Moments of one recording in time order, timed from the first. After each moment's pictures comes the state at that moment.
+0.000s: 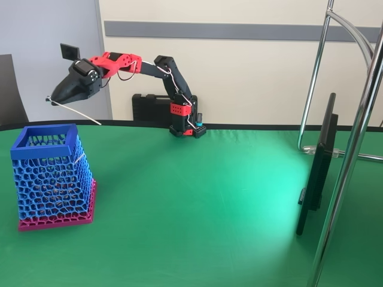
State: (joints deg) arm 35.9 58.3 36.4 37.3 -24.1
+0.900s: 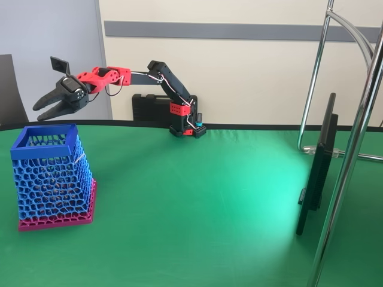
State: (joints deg) arm 40.1 49.4 34.1 31.6 -30.0
